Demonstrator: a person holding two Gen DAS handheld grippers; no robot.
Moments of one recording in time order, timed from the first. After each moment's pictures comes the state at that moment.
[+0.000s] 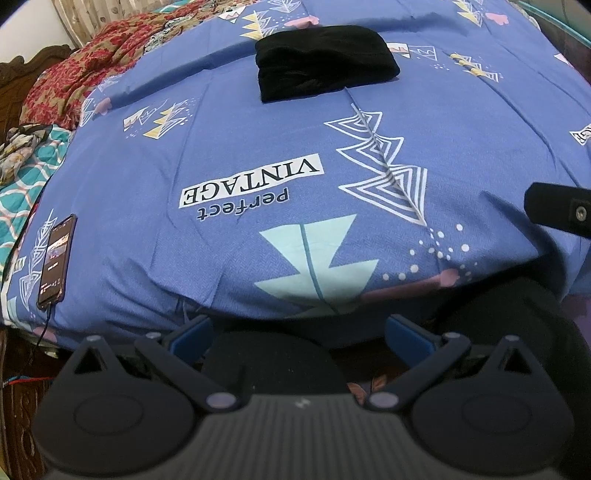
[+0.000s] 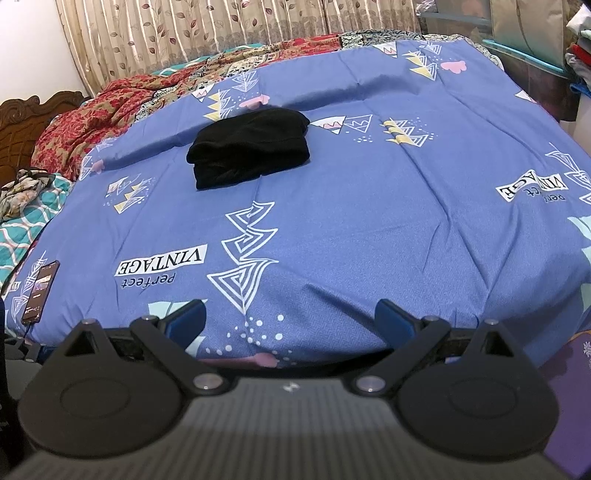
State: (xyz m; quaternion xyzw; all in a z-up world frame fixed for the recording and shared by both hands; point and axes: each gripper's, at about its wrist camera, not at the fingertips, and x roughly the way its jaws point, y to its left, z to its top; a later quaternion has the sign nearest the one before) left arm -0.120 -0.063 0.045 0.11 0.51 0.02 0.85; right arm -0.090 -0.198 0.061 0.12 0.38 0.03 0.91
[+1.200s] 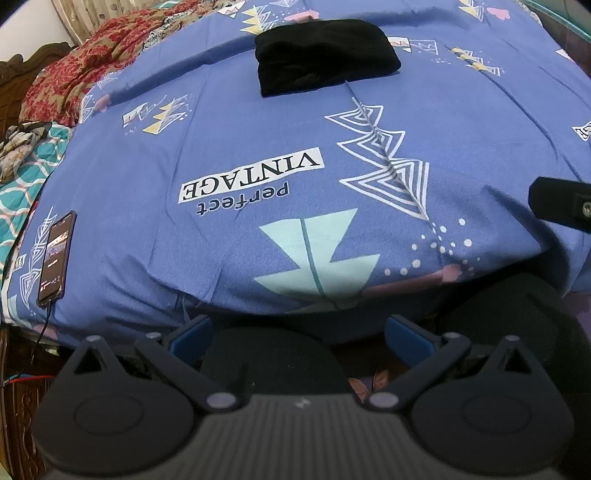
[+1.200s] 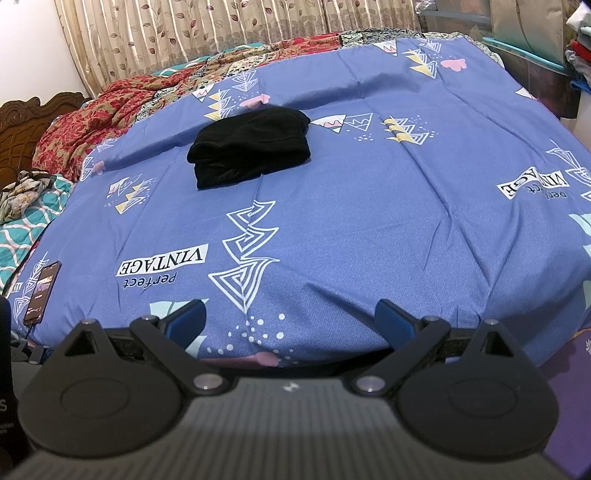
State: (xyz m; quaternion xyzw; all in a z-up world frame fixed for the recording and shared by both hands) left arm -0.118 -0.061 0.043 0.12 0.52 0.03 0.85; right arm -0.091 -0.197 0.062 0.12 0.38 0.03 0.91
